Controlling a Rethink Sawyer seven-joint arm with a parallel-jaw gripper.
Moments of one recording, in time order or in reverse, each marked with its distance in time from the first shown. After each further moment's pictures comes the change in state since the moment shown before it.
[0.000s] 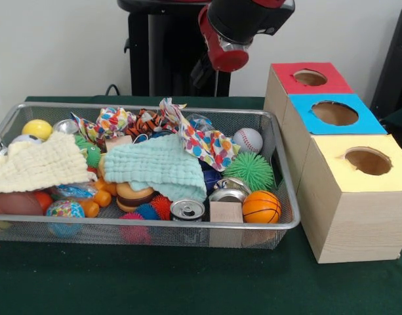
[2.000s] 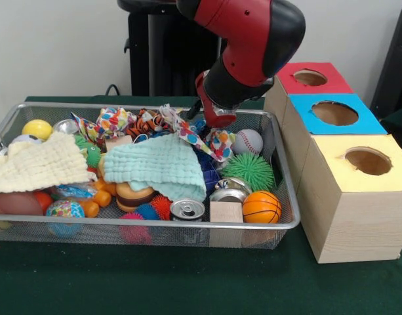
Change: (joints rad) arm 0.032 0.251 0.031 0.095 0.118 -0.249 0.000
